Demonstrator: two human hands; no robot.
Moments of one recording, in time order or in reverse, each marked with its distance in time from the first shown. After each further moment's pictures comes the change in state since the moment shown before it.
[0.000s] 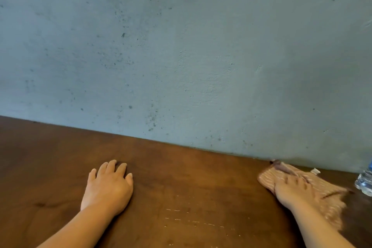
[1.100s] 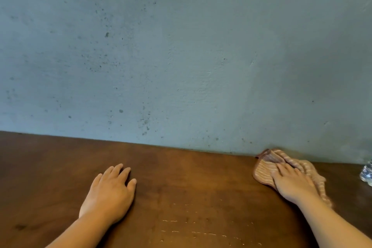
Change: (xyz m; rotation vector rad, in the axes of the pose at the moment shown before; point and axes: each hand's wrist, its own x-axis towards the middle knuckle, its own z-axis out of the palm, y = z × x) left_hand 0.020 0.015 0.005 0.026 -0.049 0.106; right_hand 0.026 -0.004 0.000 -0.117 -0.066 -0.203
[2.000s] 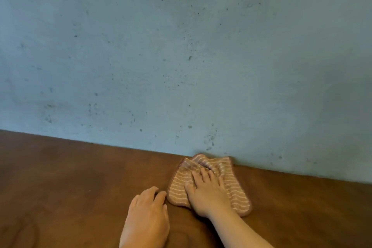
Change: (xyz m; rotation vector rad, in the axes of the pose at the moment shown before) left_hand -0.018 -0.142 -0.024 -0.127 0.167 0.122; right_hand -0.206 -0.399 0.023 0.067 -0.087 -0.554
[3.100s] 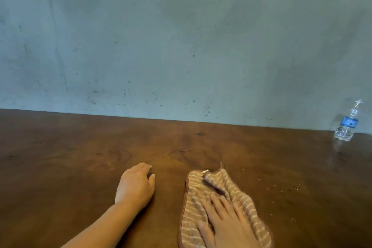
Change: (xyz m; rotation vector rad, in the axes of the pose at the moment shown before) left_hand -0.206 -0.113 -0.106 -0.171 0.067 0.021; right_hand -0.382 -0.103 0.061 0.025 0.153 0.021
